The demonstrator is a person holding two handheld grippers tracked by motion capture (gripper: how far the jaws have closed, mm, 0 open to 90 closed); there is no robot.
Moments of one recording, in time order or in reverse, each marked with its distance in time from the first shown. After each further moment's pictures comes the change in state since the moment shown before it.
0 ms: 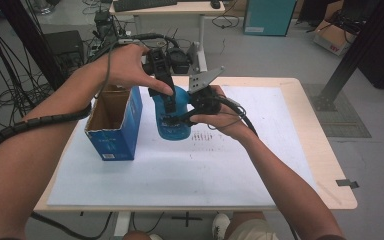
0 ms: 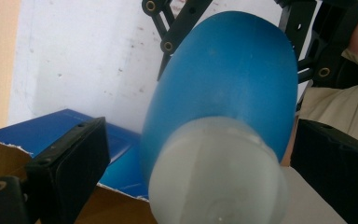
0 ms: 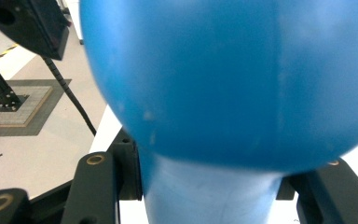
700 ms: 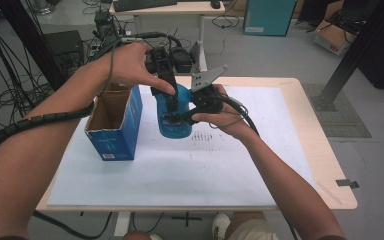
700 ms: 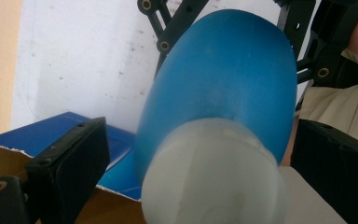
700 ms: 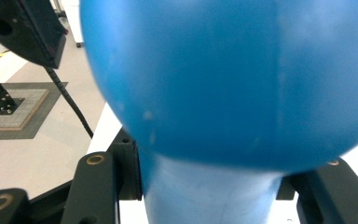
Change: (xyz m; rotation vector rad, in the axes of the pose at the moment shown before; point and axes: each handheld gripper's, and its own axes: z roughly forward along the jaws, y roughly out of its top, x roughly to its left) left arm 0.000 0.006 -0.001 0.005 0.004 0.006; right arm -0.001 0.001 -0.005 -0.011 -0.012 0.006
